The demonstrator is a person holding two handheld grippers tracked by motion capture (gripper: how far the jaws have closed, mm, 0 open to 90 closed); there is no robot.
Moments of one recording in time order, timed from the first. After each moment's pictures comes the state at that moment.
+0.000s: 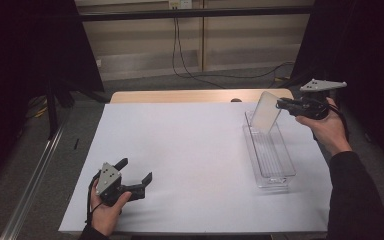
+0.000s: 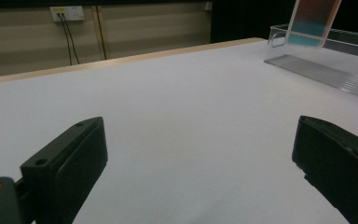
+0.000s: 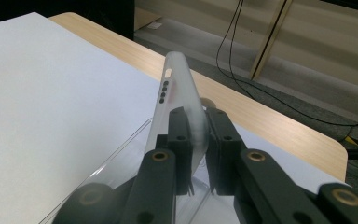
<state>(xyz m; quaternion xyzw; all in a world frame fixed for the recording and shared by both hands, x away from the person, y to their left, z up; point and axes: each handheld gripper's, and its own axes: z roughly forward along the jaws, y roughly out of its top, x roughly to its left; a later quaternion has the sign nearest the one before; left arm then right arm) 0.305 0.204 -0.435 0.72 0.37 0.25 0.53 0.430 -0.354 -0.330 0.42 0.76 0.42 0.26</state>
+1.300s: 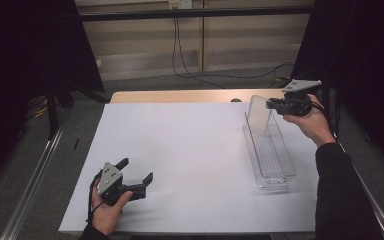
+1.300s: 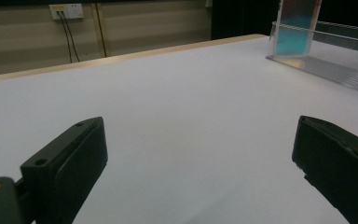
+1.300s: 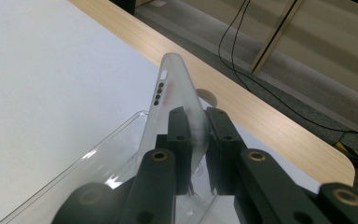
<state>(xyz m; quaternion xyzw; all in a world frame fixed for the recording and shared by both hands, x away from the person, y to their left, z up) 0.307 0.202 -0.437 0.72 0.37 0.25 0.53 0.465 -0.336 -0.355 0.39 0.80 0.37 0.27</state>
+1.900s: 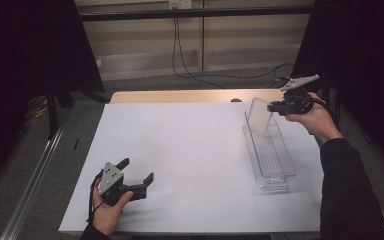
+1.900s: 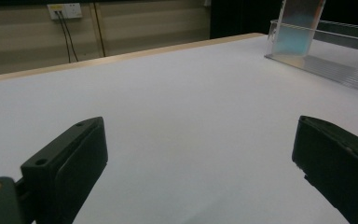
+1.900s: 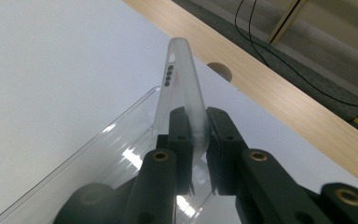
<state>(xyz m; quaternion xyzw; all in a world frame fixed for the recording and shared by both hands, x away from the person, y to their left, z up) 0.307 0.201 -0.437 0.72 0.37 0.25 0.53 0.464 -0.334 -0.342 0.39 0.83 0.33 0.22</state>
